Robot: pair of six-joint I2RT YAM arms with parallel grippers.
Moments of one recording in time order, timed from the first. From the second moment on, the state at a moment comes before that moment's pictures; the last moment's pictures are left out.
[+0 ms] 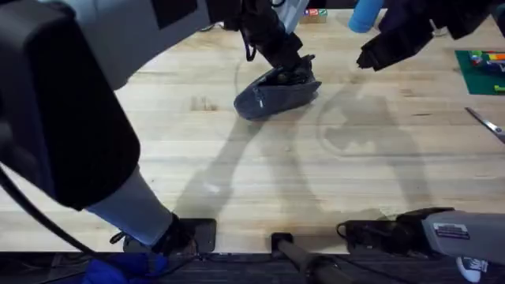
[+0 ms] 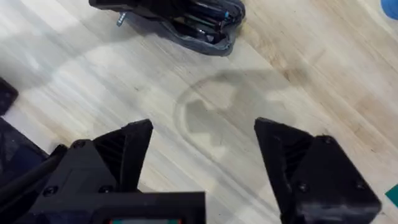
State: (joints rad) left arm -0.49 1.85 1.55 -0.77 0.33 0.42; right arm 0.17 1.48 1.80 -1.50 -0.24 -0.47
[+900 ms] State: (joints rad) left arm -0.51 1.94 1.55 -0.76 0.34 0.42; right arm 0.17 1.48 1.80 -1.50 -0.24 -0.47
